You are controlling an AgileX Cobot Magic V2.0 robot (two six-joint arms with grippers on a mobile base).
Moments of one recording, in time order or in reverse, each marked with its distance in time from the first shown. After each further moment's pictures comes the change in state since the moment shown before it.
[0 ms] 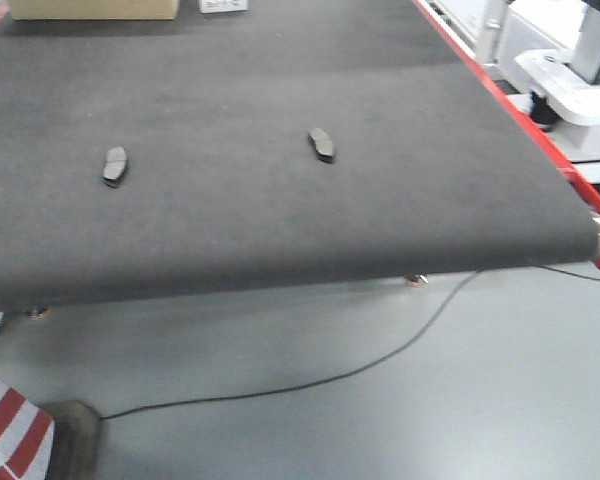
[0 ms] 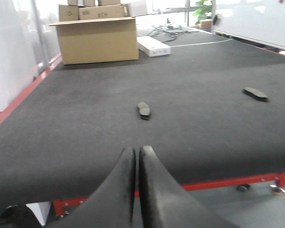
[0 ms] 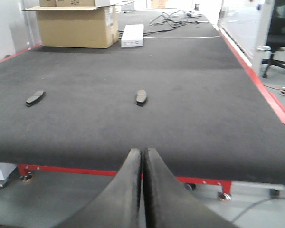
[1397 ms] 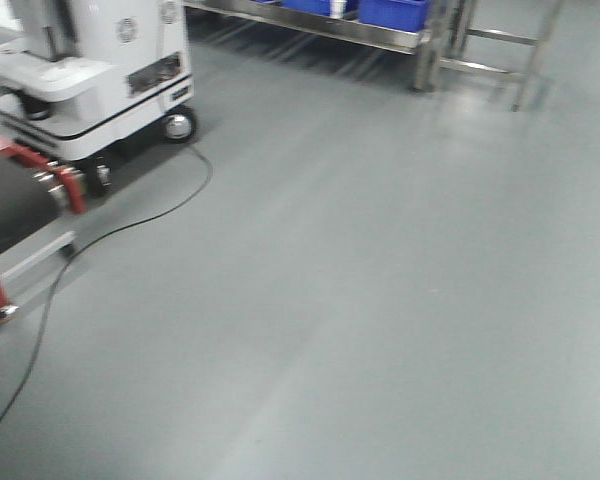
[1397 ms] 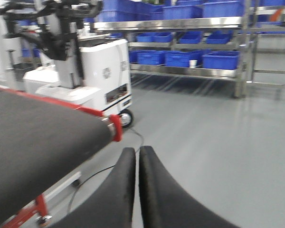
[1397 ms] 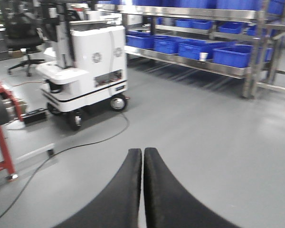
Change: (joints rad) left arm 0.000 0.000 0.000 0.000 0.000 0.000; right arm 0.000 0.000 0.000 0.000 0.000 0.000
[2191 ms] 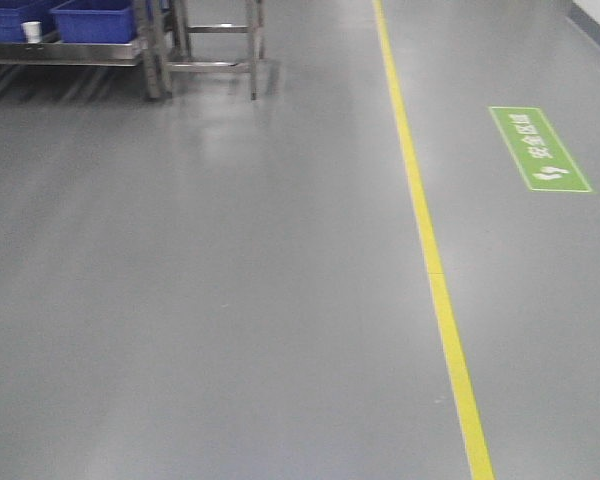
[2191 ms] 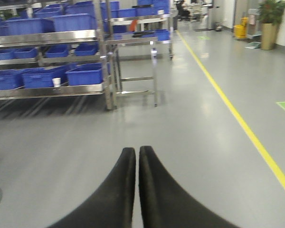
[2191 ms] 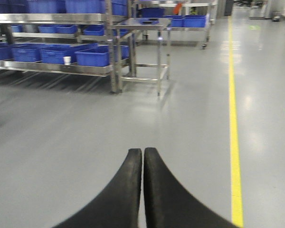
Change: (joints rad) left arm 0.000 0.000 0.000 0.000 0.000 0.000; right arm 0.000 0.000 0.000 0.000 0.000 0.000
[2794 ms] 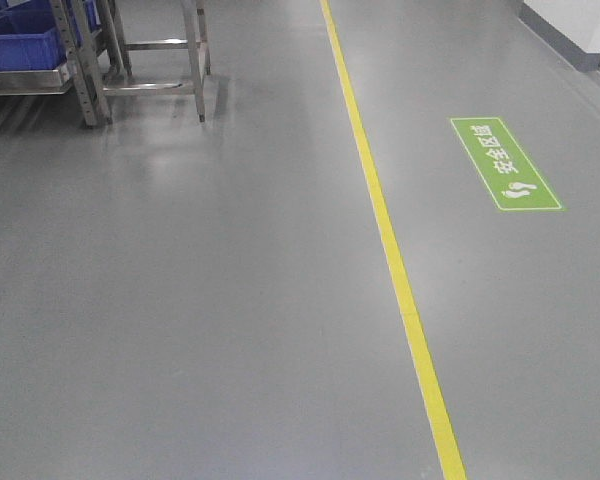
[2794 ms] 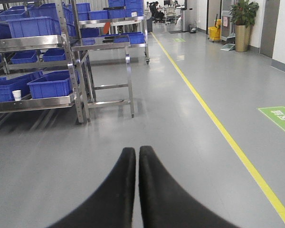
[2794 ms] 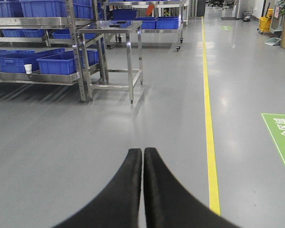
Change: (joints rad) left arm 0.000 0.000 0.000 -0.001 0.000 0.000; right arm 0.000 -0.002 0.000 0.000 0.000 0.000
